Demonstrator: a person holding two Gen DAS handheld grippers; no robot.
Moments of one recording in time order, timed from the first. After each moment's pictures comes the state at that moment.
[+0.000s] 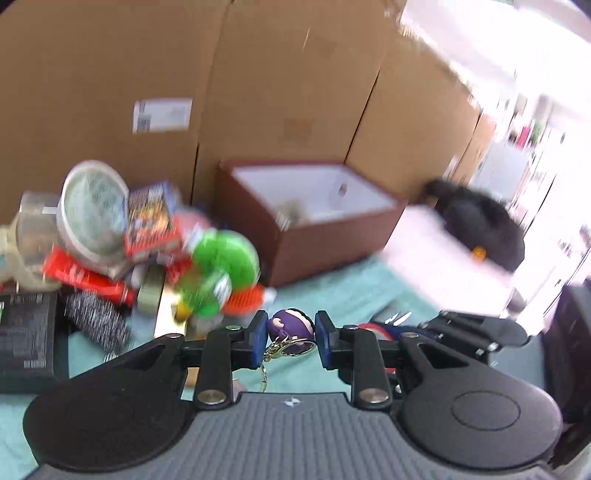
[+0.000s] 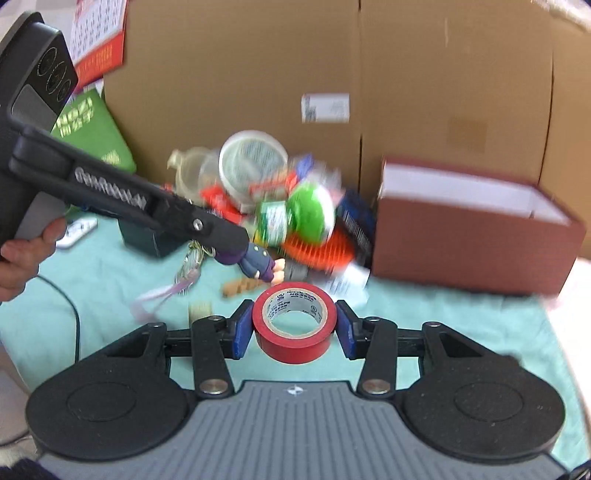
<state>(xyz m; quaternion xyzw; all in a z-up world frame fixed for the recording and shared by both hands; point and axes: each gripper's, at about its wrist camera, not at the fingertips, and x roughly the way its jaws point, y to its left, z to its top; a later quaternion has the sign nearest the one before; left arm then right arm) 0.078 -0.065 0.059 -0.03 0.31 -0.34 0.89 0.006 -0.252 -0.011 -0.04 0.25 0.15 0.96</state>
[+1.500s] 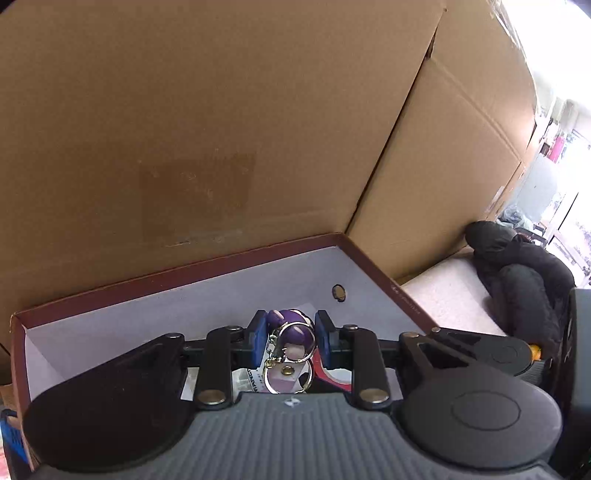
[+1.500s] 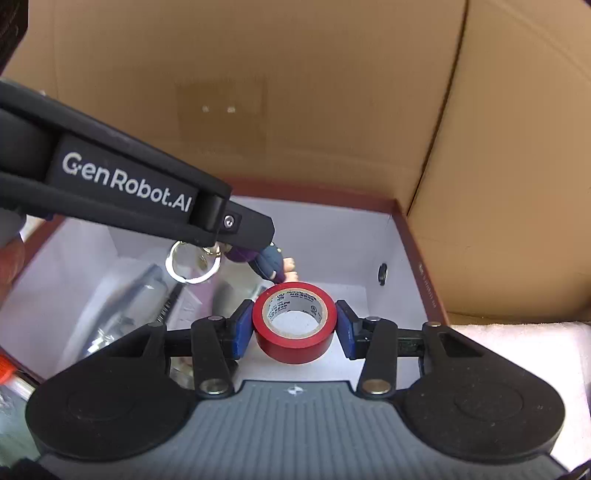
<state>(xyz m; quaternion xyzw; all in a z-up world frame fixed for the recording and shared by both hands) 0.316 -0.328 0.033 -0.02 0.33 -0.34 0.88 0.281 -0.449 -0.011 -0.07 0.34 0.01 0.94</state>
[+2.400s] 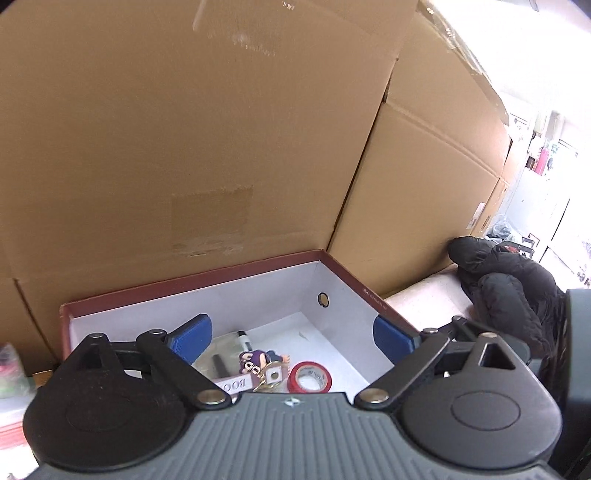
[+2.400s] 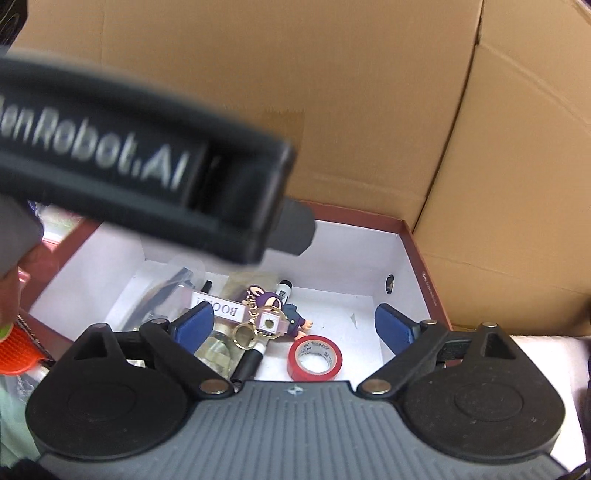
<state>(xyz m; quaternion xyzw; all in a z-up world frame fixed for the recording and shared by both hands) 0.255 -0.289 0.065 -0.03 0.27 -0.34 0.90 0.231 -0.415 0.004 -0.09 0.30 0.01 0.95</state>
